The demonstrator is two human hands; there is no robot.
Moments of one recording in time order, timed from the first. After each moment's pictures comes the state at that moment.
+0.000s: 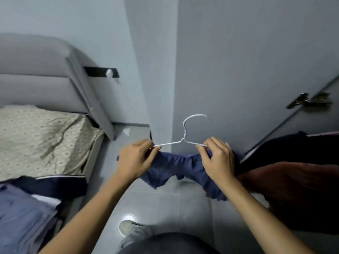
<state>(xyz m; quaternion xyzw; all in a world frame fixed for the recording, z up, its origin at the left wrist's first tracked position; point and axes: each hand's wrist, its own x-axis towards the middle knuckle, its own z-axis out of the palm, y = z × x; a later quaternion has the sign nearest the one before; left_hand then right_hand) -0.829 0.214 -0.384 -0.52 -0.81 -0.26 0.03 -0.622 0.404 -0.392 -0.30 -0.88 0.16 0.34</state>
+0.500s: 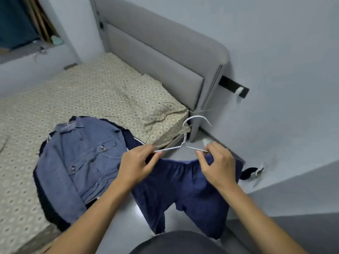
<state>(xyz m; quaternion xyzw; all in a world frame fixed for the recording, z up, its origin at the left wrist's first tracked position) -0.974 -0.102 -0.381 -0.19 -0.93 -0.26 0.16 -0.941 0.170 -0.374 0.01 -0.93 0.28 0.24</state>
